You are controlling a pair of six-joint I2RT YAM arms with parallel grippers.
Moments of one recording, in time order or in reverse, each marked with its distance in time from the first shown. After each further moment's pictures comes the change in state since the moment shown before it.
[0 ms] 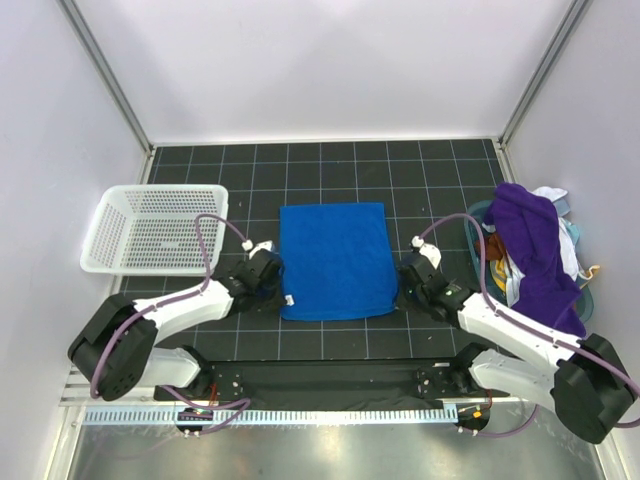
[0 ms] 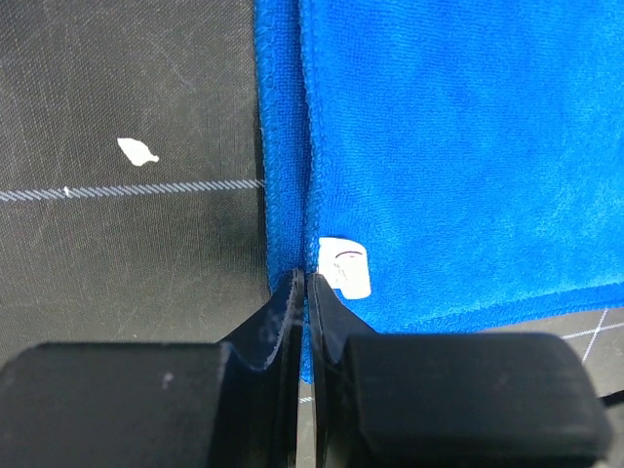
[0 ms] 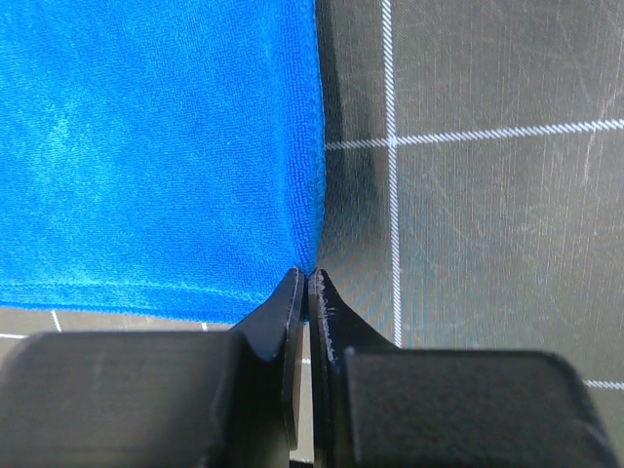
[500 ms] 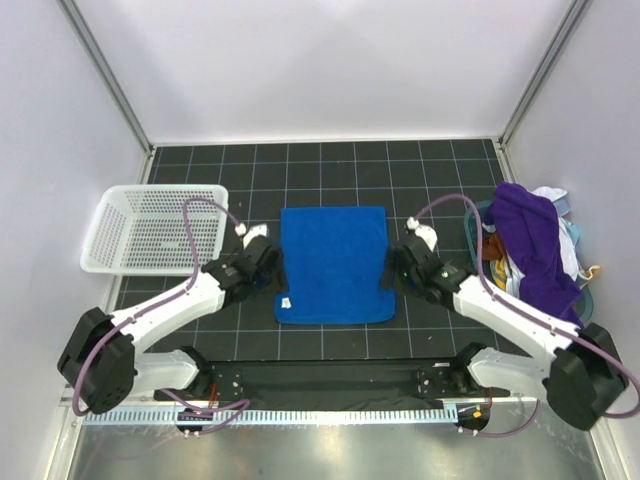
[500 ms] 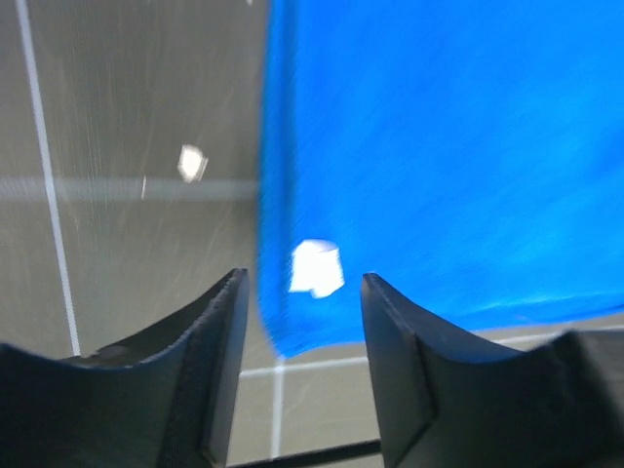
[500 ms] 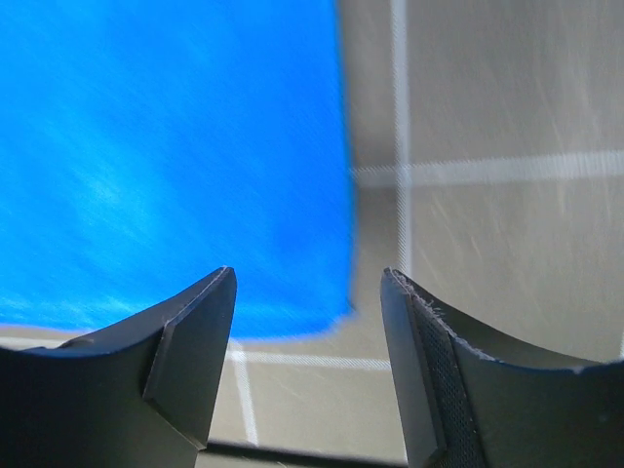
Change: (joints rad) left arm -0.004 -0.097 0.101 -0.219 -0.088 -0.005; right arm -0.010 0.028 0.116 -0.085 0.028 -0.022
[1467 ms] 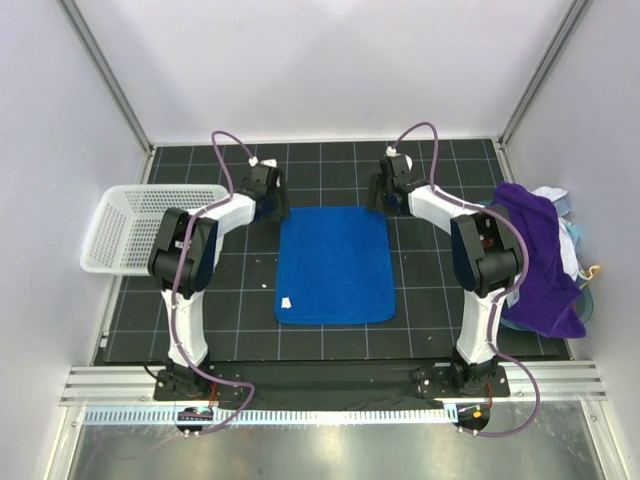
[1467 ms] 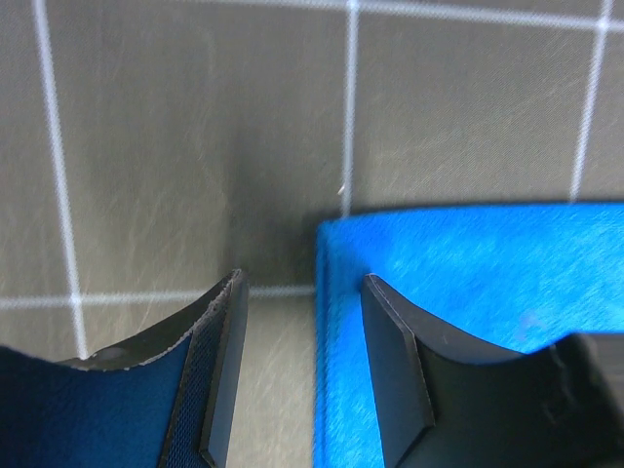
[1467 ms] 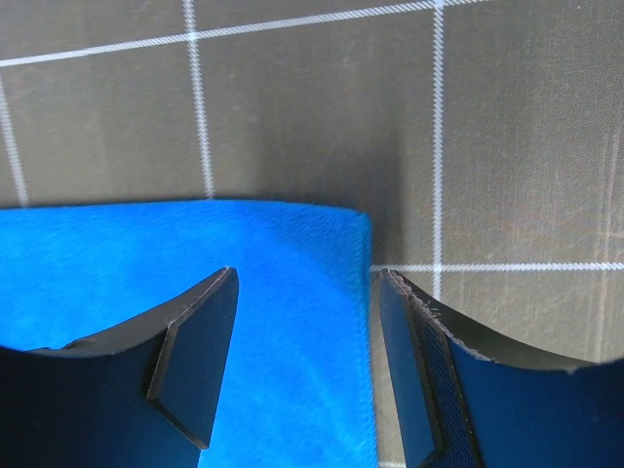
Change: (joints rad) left arm 0.357 0.813 0.695 0.264 0.078 0.423; right arm -0.317 0.923 0.764 0.268 -0.124 -0.338
